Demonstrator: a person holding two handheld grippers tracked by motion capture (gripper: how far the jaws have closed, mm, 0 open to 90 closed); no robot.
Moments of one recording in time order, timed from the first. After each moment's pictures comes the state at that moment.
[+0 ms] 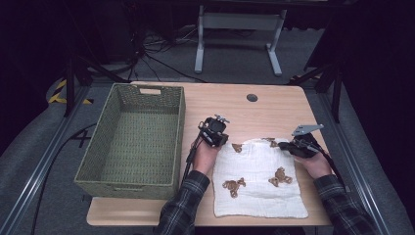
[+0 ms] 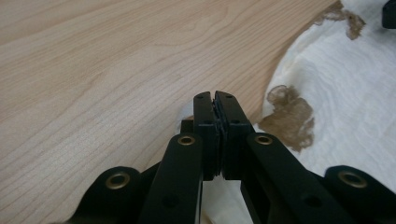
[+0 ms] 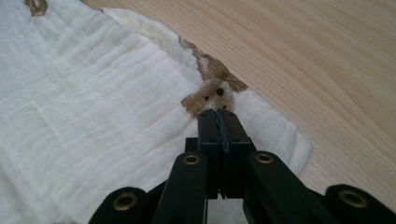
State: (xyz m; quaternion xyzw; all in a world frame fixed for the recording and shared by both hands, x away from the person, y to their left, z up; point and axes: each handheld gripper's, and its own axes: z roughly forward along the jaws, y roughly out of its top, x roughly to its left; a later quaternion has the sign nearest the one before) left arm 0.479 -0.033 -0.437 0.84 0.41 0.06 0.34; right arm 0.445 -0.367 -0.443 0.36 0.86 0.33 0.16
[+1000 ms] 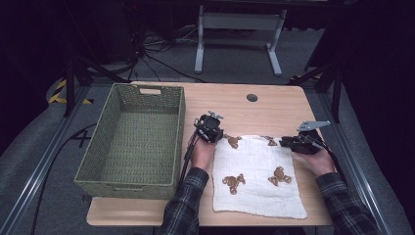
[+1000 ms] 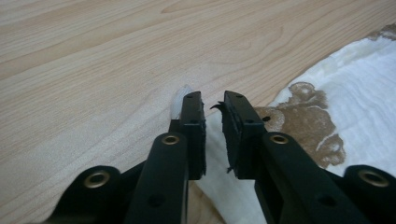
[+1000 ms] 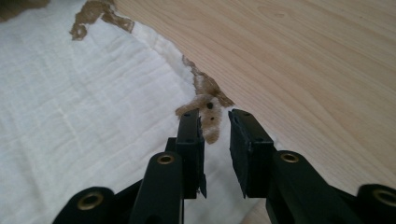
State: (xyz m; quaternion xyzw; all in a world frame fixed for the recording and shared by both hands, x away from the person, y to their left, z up) left arm 0.493 -0.022 -0.447 0.81 0.44 0.12 0.36; right arm 0.451 -0.378 -0.431 0.36 0.85 0.36 0.16
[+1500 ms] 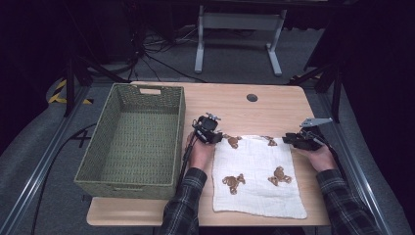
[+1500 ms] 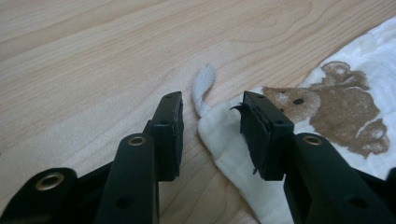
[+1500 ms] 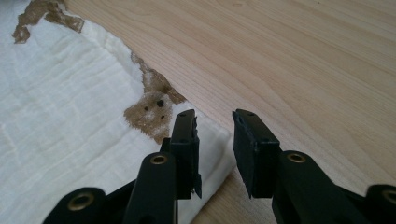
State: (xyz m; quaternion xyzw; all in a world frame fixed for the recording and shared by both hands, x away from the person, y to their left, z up) left arm 0.498 -0.017 -0.459 0.82 0.44 0.13 0.34; right arm 0.468 -0.393 -0.441 0.39 0.83 0.36 0.17
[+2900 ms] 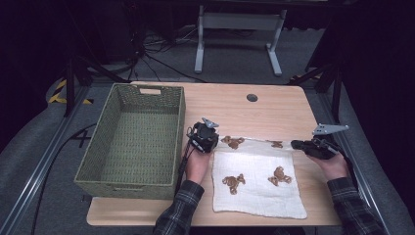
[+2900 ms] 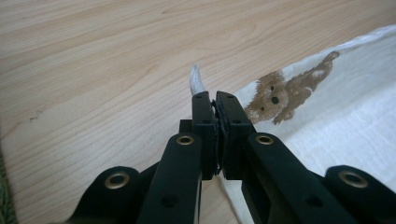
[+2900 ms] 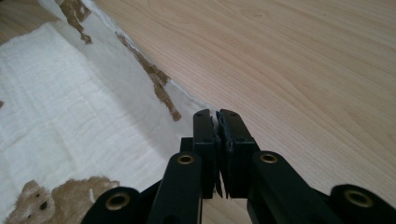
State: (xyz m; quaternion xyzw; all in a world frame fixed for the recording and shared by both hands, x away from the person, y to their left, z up) left arm 0.438 -0.004 -0.424 0.80 0.44 0.15 0.38; right arm 0.421 -0.405 -0.416 0.37 0.83 0.38 0.16
